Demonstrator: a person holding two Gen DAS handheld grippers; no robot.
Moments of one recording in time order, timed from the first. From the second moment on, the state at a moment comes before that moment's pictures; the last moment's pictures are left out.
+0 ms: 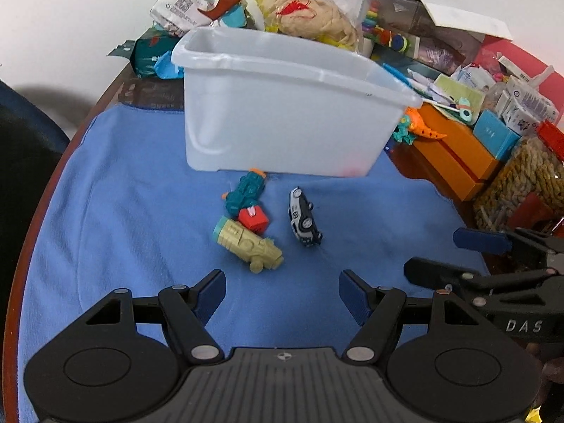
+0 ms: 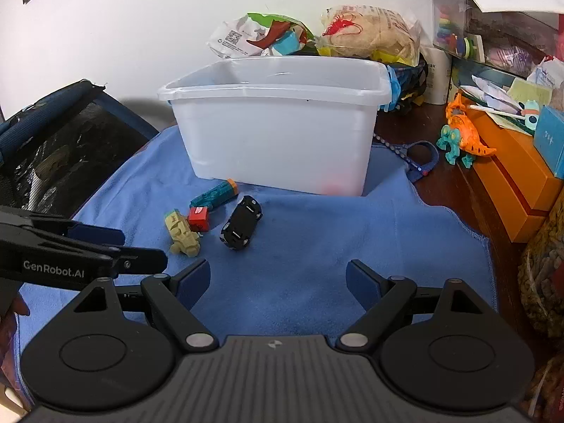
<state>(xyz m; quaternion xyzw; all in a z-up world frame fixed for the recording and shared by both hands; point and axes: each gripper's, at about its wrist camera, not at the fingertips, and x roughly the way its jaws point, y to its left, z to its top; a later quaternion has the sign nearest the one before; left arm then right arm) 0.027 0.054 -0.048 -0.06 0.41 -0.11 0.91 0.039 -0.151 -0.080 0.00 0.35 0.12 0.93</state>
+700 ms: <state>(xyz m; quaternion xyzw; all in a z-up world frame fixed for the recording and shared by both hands) 0.040 0.043 -0.054 -0.06 0.41 -0.12 0.90 0.048 -0.159 -0.087 0.01 0.36 0.11 0.92</state>
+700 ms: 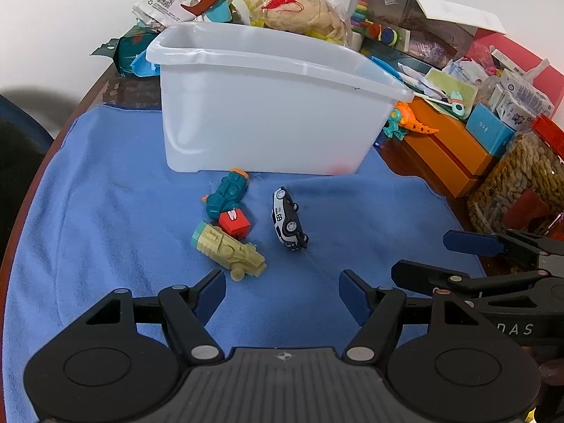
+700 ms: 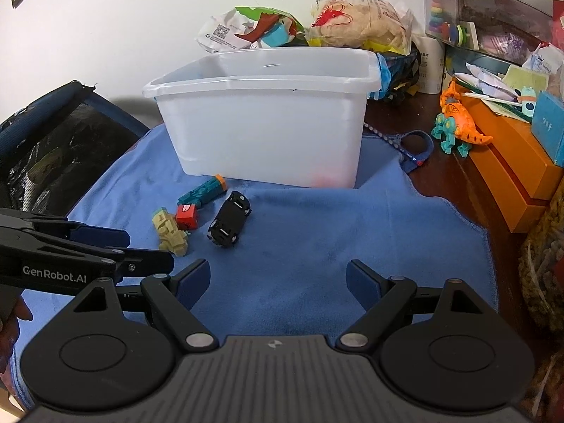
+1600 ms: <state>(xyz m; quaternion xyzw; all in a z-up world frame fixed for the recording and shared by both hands) 0.066 0.049 -0.068 -0.07 0.43 -0.13 0.89 0.077 -0.156 -0.094 0.01 0.38 0.11 0.92</state>
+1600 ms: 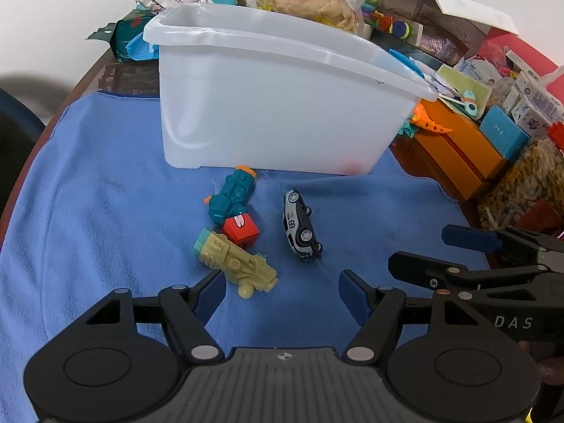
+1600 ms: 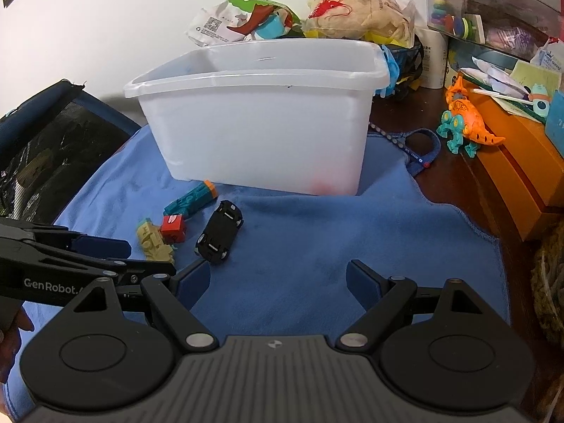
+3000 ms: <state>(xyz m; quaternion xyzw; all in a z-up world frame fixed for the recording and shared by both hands) 0.081 0.060 -0.092 0.05 0.40 -0.11 0.91 0.128 -0.093 -0.137 -0.10 0.37 0.18 0.91</state>
